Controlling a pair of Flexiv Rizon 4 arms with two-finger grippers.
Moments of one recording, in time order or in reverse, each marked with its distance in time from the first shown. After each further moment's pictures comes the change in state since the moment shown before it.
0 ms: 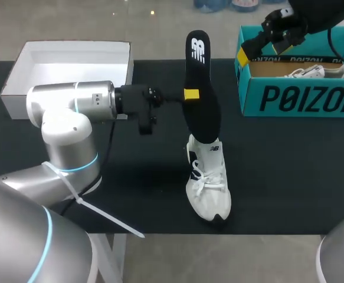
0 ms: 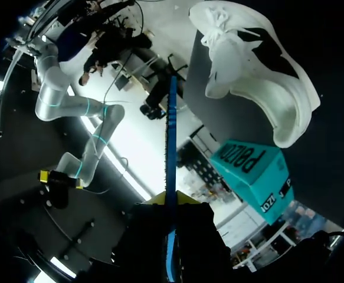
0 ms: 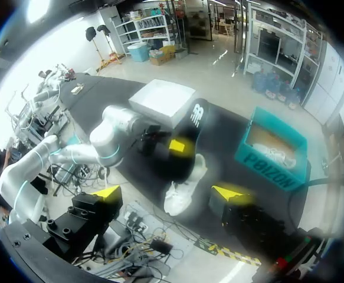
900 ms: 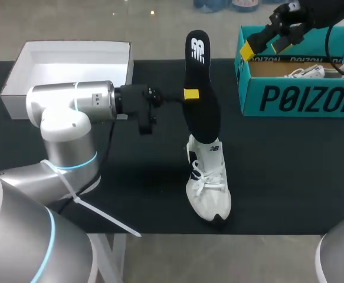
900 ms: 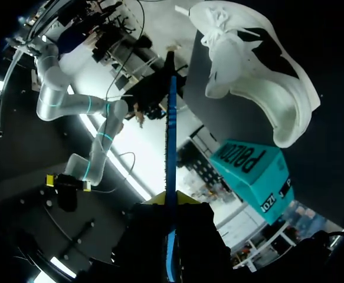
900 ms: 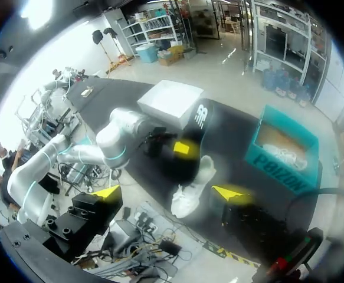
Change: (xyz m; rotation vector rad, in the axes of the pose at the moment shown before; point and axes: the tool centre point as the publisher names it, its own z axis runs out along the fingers) left arm 0.000 0.000 0.000 0.000 -0.001 0.000; right arm -0.018 0.006 0.010 -0.001 0.130 0.014
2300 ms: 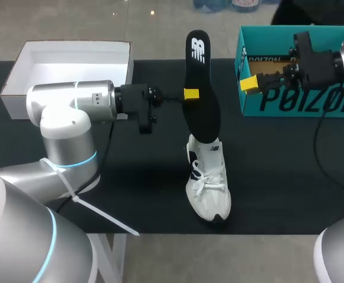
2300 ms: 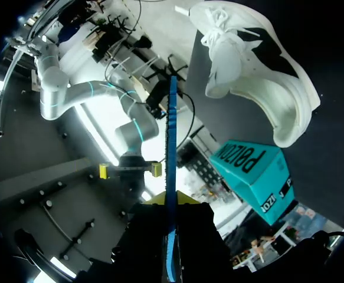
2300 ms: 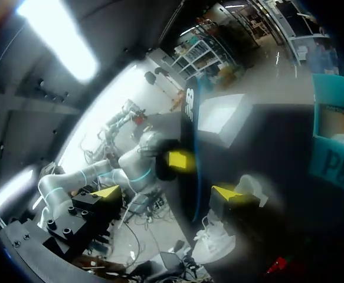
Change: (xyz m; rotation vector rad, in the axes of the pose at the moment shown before) left arm 0.000 0.001 0.000 0.002 0.000 0.000; right arm -0.087 -0.014 0.135 -0.275 0.599 0.085
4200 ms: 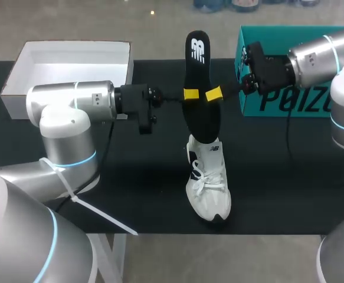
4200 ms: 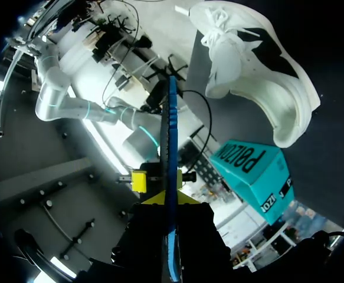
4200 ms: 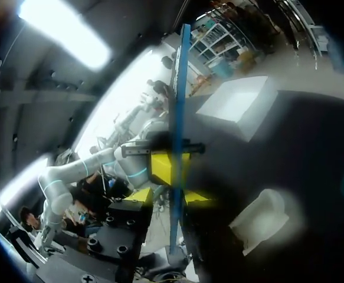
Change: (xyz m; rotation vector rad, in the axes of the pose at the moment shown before) left arm 0.000 0.000 -0.001 -0.001 -0.001 0.000; right arm -0.030 0.001 0.084 0.115 0.148 -0.020
